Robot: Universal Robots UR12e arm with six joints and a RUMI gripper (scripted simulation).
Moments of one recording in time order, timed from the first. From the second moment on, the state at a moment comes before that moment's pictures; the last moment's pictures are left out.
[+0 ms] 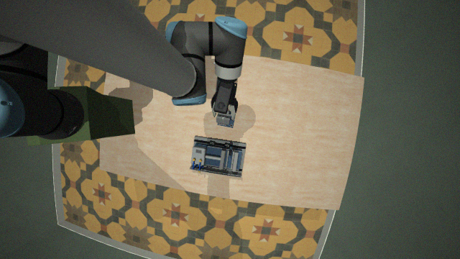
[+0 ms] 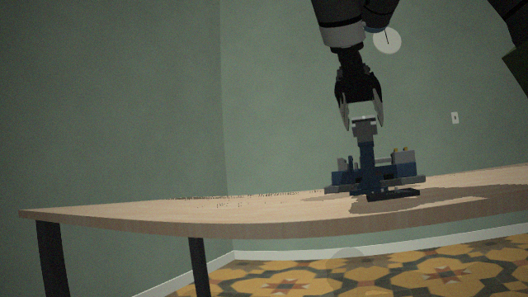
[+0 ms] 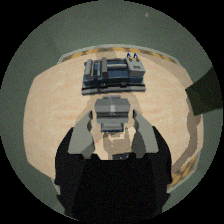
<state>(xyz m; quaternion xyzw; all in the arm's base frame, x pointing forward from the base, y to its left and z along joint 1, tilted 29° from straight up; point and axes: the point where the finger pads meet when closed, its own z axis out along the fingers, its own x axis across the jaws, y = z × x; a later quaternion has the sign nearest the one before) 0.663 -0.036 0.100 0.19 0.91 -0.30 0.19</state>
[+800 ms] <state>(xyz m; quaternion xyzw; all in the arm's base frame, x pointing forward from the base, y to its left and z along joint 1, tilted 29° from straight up) 0.662 -0.036 0.101 0.18 0.93 -0.24 0.21</state>
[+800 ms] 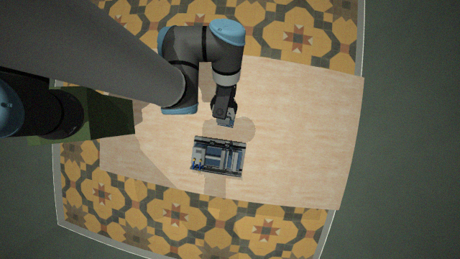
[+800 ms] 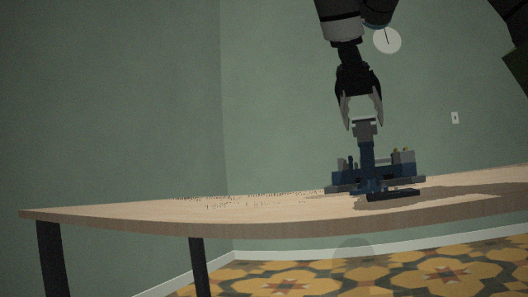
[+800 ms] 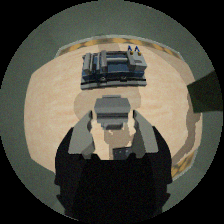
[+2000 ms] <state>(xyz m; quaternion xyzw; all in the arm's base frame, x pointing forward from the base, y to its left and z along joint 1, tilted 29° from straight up) 0.662 -0.038 0.101 0.15 0.96 -0.09 0.23</state>
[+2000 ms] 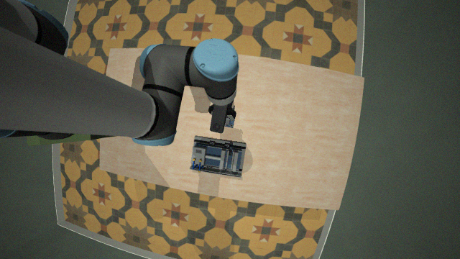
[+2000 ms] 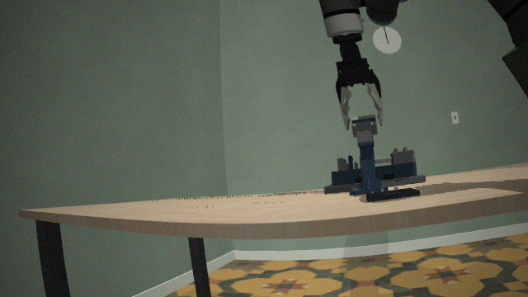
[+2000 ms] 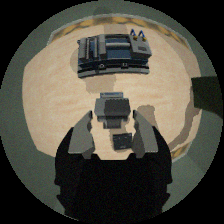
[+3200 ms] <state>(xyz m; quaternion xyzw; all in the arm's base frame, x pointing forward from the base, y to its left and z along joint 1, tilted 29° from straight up) 0.661 -0.041 0.101 0.10 0.96 0.08 0.26</state>
